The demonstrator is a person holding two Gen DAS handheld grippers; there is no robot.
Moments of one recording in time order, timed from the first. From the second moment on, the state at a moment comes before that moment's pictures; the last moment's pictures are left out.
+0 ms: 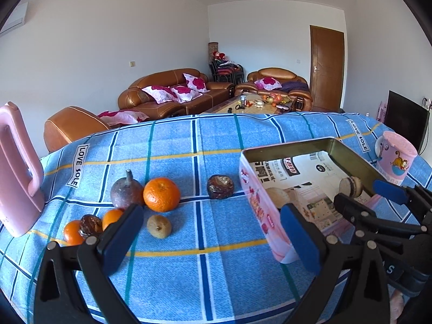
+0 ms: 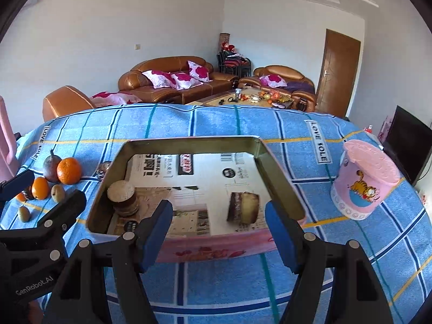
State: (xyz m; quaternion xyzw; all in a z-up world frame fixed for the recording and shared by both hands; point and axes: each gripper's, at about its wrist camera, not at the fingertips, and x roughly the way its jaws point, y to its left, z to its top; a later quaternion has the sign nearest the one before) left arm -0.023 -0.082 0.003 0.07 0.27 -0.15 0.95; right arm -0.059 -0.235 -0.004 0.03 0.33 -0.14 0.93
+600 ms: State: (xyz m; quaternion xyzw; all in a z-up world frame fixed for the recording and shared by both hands) left arm 0.011 0.036 0.010 0.04 0.28 -0.08 0.96; right arm -0.043 -0.128 -0.001 0.00 0.34 -0.04 0.94
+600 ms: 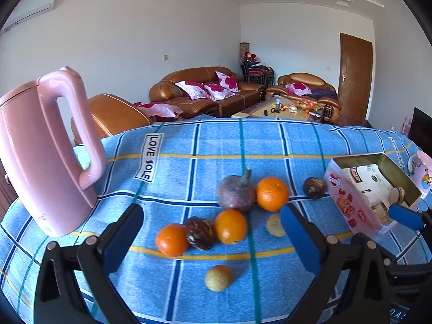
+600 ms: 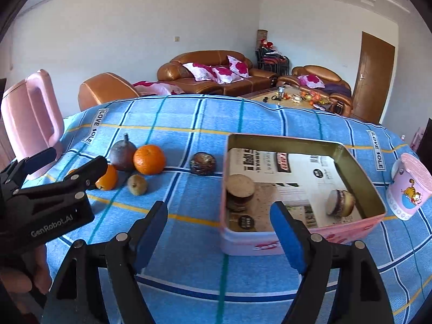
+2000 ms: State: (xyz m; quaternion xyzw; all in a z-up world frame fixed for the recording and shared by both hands) left arm 0.040 0.107 -0.014 0.08 0.36 -0.17 0.91; right arm -0.002 -0.034 -0.030 -0.04 0.40 0.09 0.91
